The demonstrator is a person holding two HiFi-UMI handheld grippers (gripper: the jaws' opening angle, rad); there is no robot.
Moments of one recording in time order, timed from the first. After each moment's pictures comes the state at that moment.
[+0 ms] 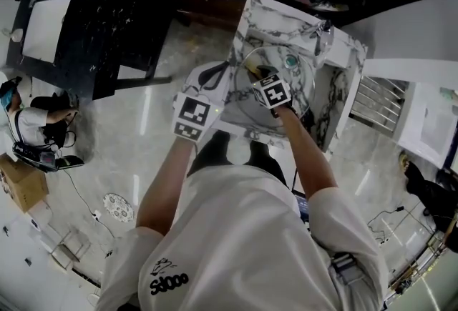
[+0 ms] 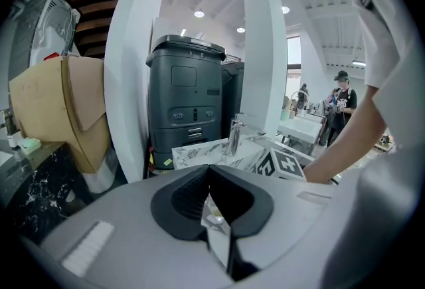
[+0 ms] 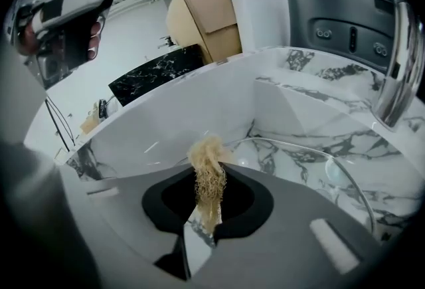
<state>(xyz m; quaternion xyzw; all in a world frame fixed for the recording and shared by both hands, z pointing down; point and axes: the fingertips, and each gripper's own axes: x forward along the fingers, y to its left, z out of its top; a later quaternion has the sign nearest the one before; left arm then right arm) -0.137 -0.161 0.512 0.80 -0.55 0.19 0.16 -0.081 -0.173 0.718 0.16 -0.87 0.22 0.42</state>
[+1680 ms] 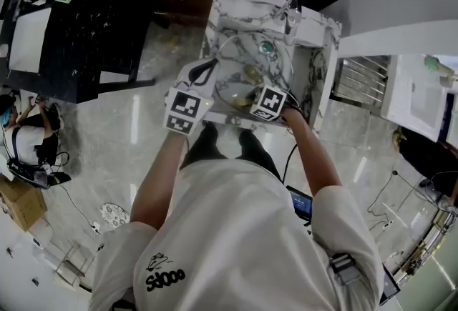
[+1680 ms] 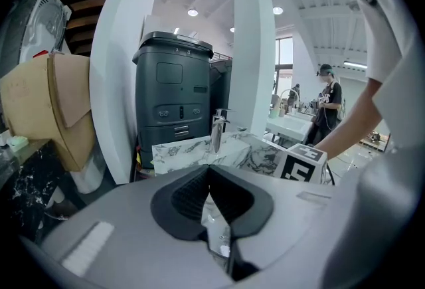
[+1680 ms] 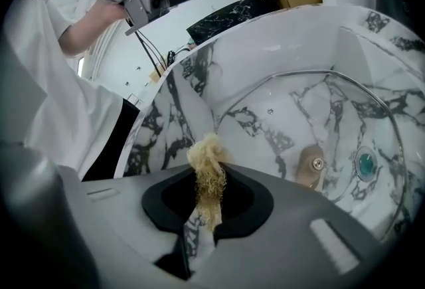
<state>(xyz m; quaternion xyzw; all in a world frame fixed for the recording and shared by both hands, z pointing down) -0.088 -0.146 0.525 0.82 -0.52 0.19 0.16 0.022 -0.027 0.712 -0.17 -0.80 0.19 0.55</state>
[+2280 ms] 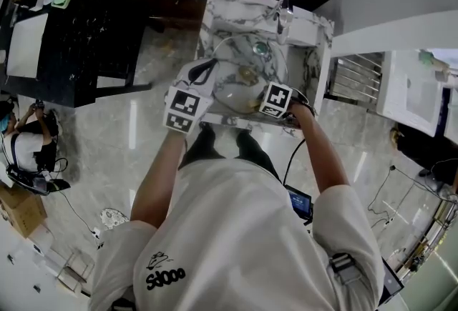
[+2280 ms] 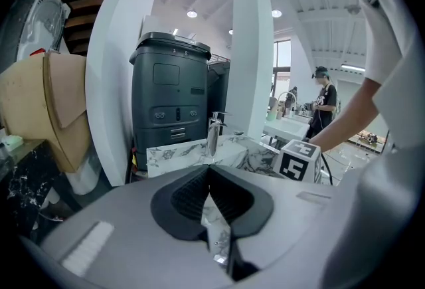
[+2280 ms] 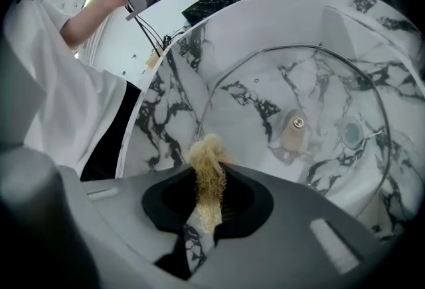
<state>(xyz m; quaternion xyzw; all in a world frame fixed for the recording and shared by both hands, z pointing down) -0.075 -0.152 0.521 0.83 -0.51 0.18 0.16 0.081 -0.041 0.713 -0.18 -0.75 0.19 0.61</state>
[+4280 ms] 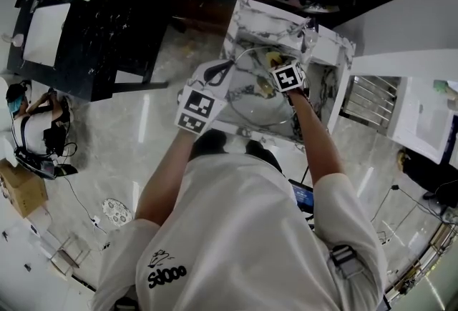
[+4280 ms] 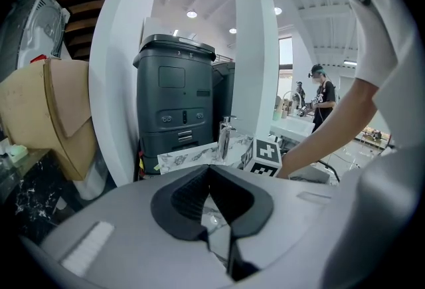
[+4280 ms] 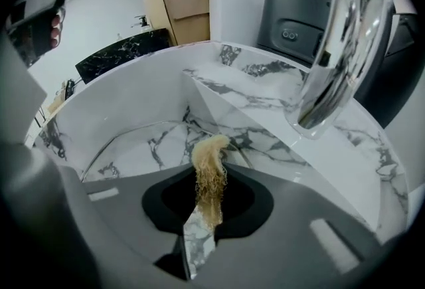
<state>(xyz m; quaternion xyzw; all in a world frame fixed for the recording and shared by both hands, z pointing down) -0.101 -0.174 0.509 0.82 -0.52 0.19 0.15 0.015 -0.256 0.729 0.25 -0.81 0.18 0.50</state>
